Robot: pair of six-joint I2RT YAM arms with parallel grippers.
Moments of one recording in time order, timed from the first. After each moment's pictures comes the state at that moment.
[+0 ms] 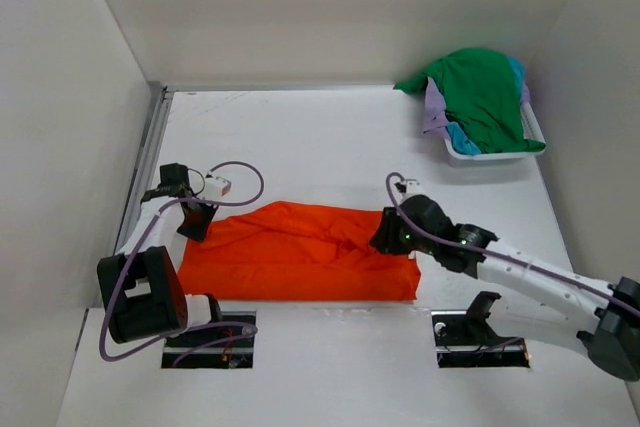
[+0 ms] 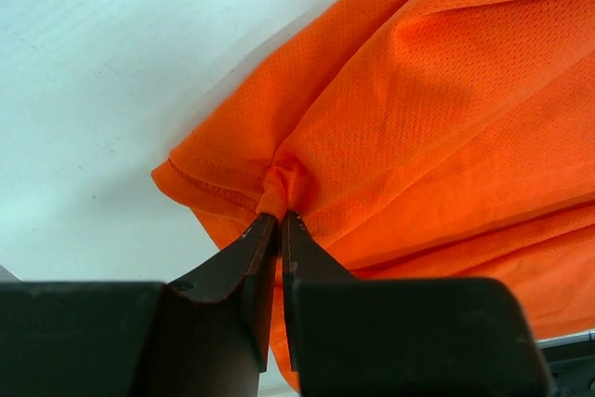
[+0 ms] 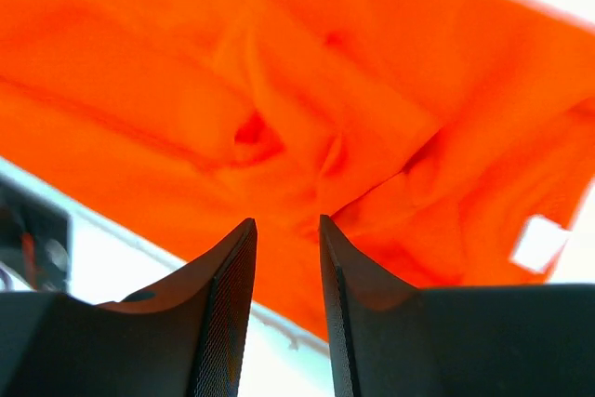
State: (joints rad) left arm 0.20 1.31 0.74 -0.70 0.14 0.62; right arm 0.87 1.03 0.63 -0.35 0.10 0.73
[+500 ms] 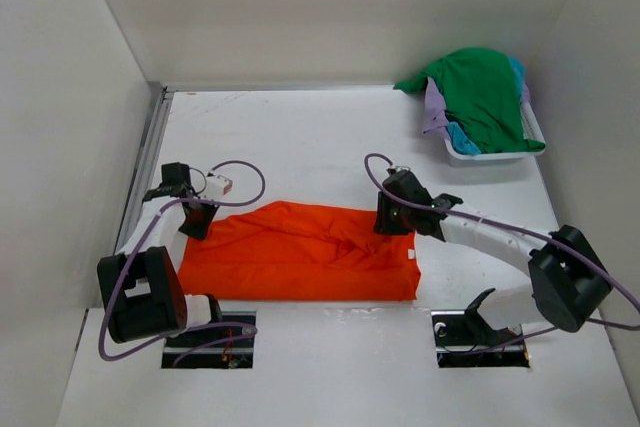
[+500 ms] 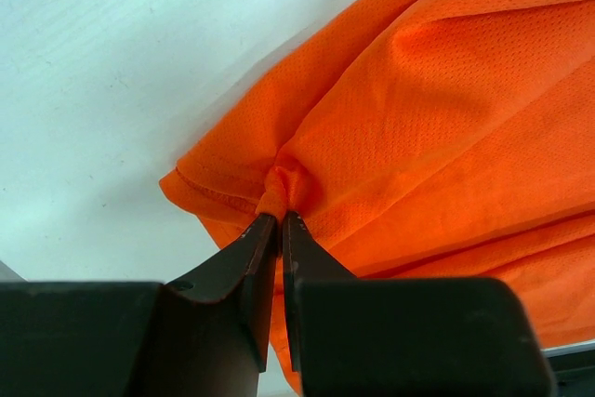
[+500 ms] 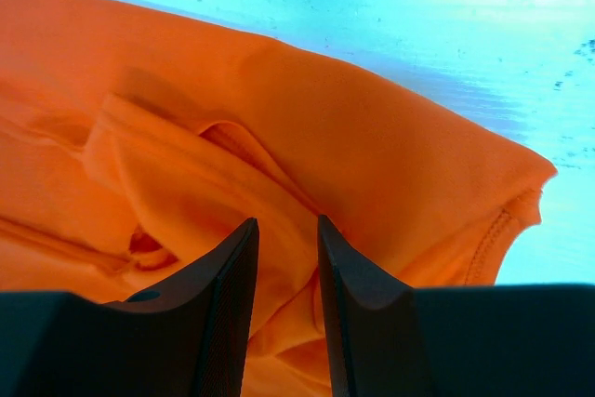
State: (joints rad) left arm 0.19 1.31 0.74 -0.68 0.14 0.62; right arm 0.68 1.35 0.77 -0.35 0.08 0.64
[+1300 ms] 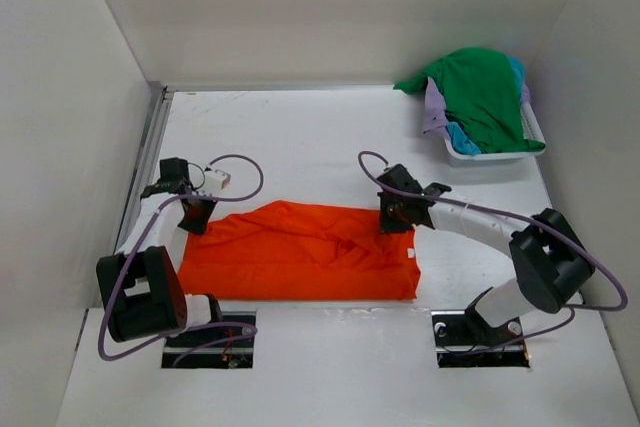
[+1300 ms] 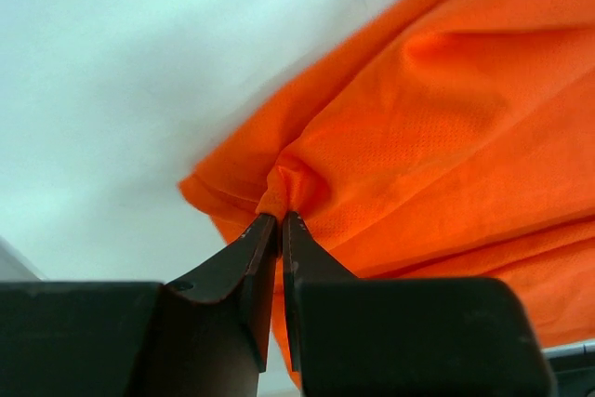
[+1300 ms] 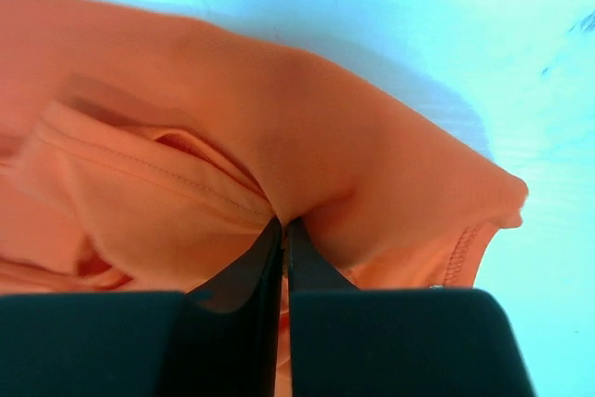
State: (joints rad) left arm 0.19 1.32 0.77 -0.69 0.14 0.59; right arm 0.66 1.50 0.85 -0.46 0.08 0.65
